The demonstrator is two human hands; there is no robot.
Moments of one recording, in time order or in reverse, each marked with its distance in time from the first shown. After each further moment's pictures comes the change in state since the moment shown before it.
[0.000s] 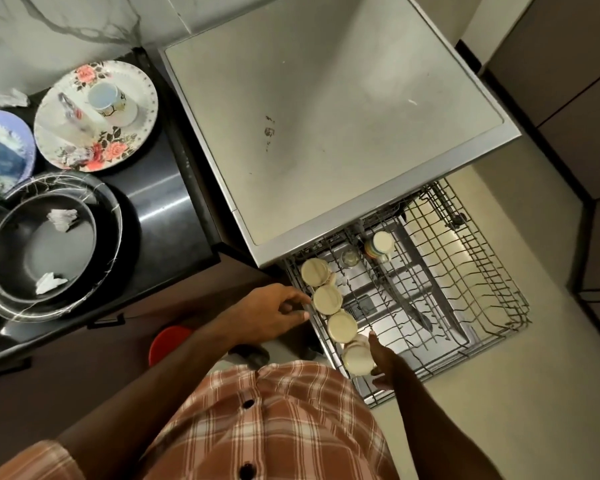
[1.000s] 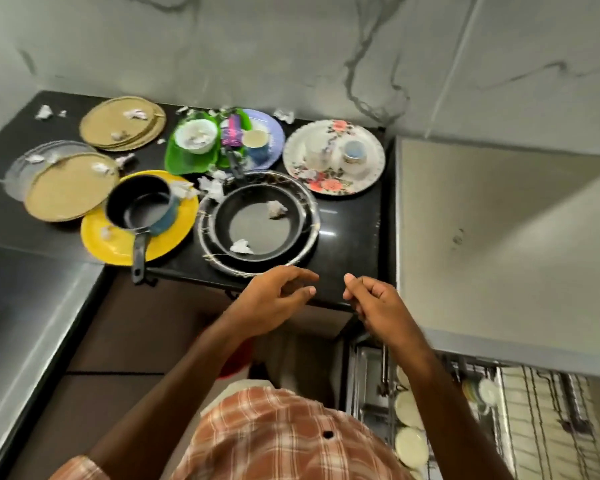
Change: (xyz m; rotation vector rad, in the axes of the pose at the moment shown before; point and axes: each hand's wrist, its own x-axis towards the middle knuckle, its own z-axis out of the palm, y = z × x) left_hand -0.170 -0.153 -0.089 -0.528 0.835 0.020; right_hand -0.267 -0.241 0.185 -0.345 -0.377 -1.104
